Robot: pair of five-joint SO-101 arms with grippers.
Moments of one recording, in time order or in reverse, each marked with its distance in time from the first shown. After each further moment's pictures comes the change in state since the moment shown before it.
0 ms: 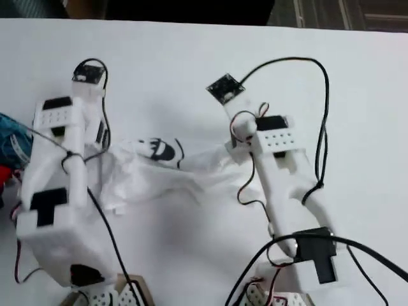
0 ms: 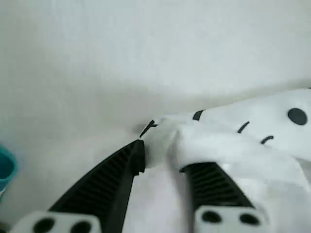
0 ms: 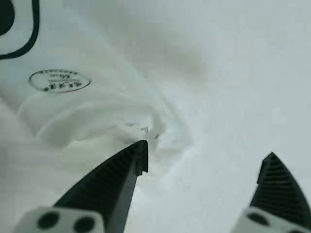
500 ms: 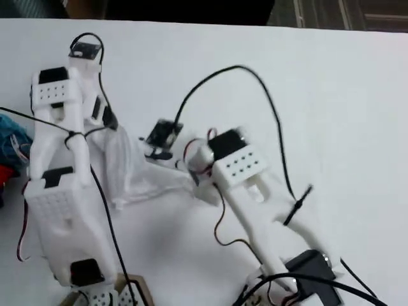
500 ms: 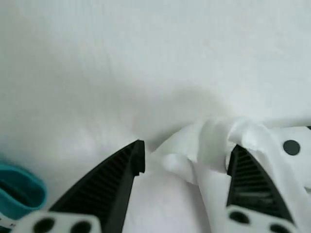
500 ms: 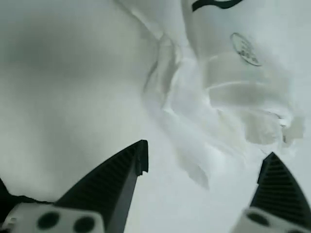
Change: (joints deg) left arm 0.1 17.7 -33.3 15.5 0.4; right arm -20.9 -9.6 2.8 19.4 5.3
